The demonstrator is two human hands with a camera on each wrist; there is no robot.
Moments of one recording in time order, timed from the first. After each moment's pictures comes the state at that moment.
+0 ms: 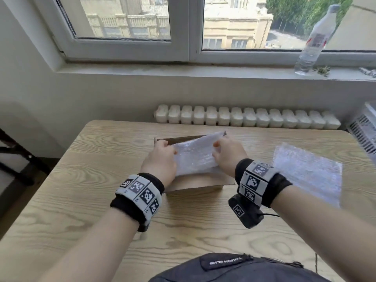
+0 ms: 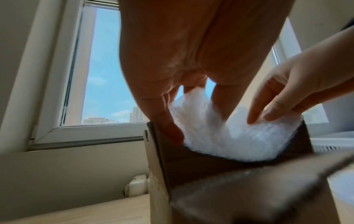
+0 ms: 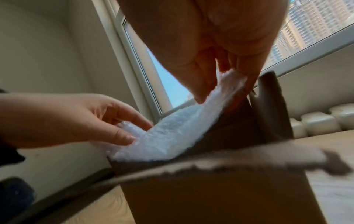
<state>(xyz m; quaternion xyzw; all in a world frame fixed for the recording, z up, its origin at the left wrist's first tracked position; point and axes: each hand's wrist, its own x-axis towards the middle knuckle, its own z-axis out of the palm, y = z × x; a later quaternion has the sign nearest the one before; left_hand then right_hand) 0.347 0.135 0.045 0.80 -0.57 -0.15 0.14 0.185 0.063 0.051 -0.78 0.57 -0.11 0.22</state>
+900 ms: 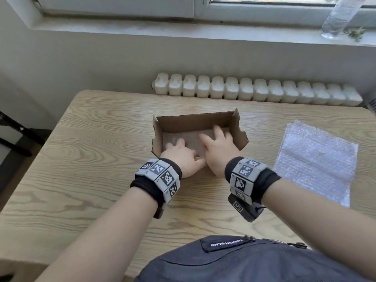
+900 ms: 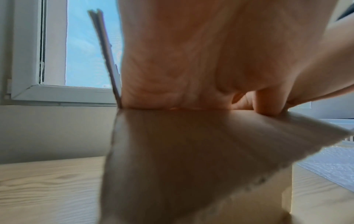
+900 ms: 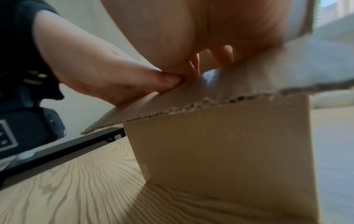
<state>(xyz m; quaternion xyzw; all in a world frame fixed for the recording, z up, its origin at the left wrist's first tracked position) 0.327 0.114 -0.001 0.73 -0.61 -0.27 -0.13 0.210 0.073 -0.003 -0.84 0.52 0.05 0.17</state>
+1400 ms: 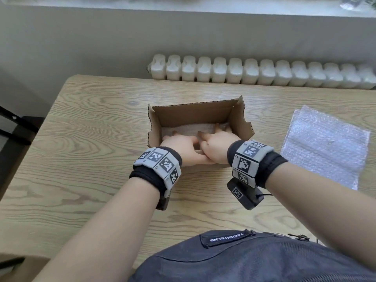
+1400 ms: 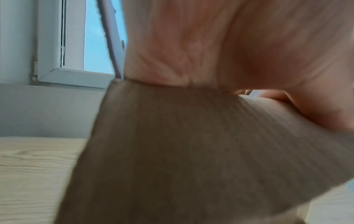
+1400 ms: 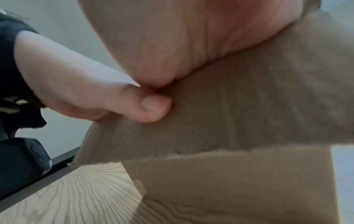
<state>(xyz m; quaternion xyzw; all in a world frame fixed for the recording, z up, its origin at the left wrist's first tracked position) 0.332 0.093 -0.010 0.71 -0.61 -0.32 -0.15 0.222 0.043 -0.022 -0.78 0.52 0.25 0.24</state>
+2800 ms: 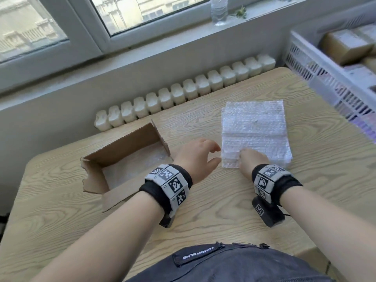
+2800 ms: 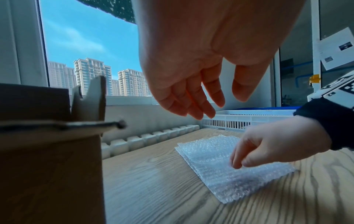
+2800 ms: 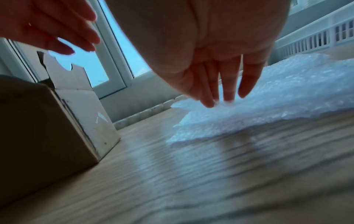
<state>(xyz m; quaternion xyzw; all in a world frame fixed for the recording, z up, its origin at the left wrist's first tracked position) 0.155 0.087 0.020 0.53 -0.82 -0.21 0.03 -0.016 0.076 -0.065 -0.64 0.73 0.06 0.23</state>
